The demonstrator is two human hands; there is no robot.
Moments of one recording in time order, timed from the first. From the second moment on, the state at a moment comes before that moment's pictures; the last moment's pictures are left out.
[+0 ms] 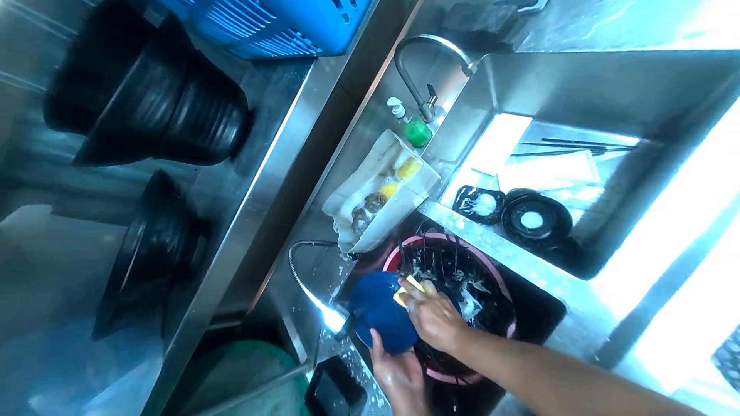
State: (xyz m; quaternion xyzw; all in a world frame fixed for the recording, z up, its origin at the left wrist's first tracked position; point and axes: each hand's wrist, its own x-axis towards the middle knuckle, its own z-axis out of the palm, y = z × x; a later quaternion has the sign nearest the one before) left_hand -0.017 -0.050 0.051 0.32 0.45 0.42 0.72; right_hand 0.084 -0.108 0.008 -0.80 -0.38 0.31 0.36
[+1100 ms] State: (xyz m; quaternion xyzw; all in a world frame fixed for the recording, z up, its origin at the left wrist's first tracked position) left_hand -0.022 -0.036 0.063 0.40 0.46 0.44 0.66; right_hand 0.071 -0.080 0.028 -0.74 -0.30 0.40 0.44
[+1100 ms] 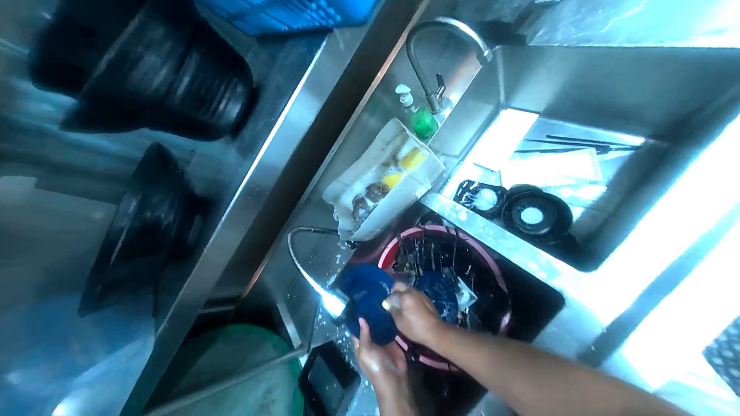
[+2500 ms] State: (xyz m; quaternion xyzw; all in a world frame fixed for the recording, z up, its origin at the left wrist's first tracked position) left_hand -0.073 0.010 0.049 0.19 0.36 0.56 0.73; right_hand 0.056 -0.009 0.032 -0.79 -0.53 0.09 0.29
